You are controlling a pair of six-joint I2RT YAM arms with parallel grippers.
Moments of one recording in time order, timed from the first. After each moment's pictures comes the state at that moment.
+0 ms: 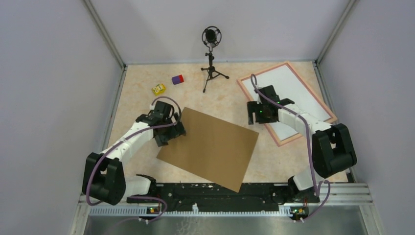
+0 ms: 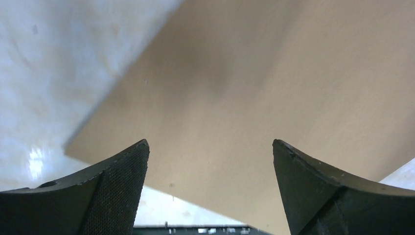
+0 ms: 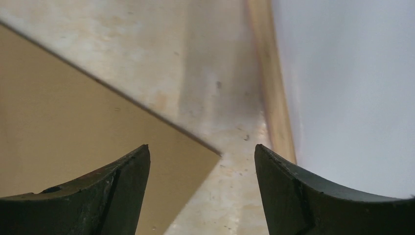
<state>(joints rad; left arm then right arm) -0.31 1.27 0.82 -0.64 -0.01 -0.72 0.35 1.53 0.97 -0.49 0.04 0.25</state>
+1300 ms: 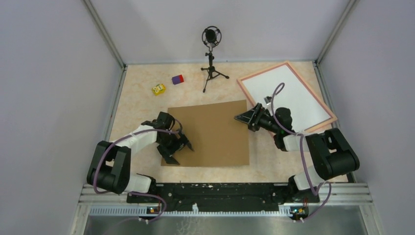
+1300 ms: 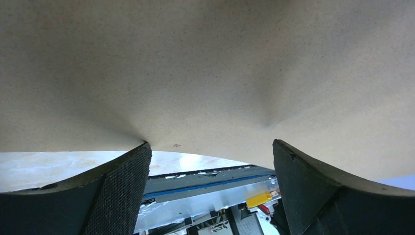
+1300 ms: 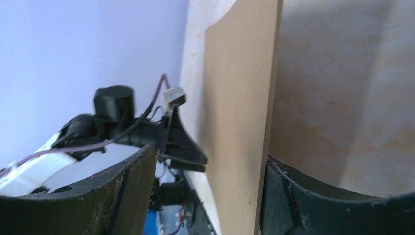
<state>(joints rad) -0.30 1.40 0.64 -0.66 0.36 -0.96 0.27 1.48 0.41 0.84 -0.65 1.07</state>
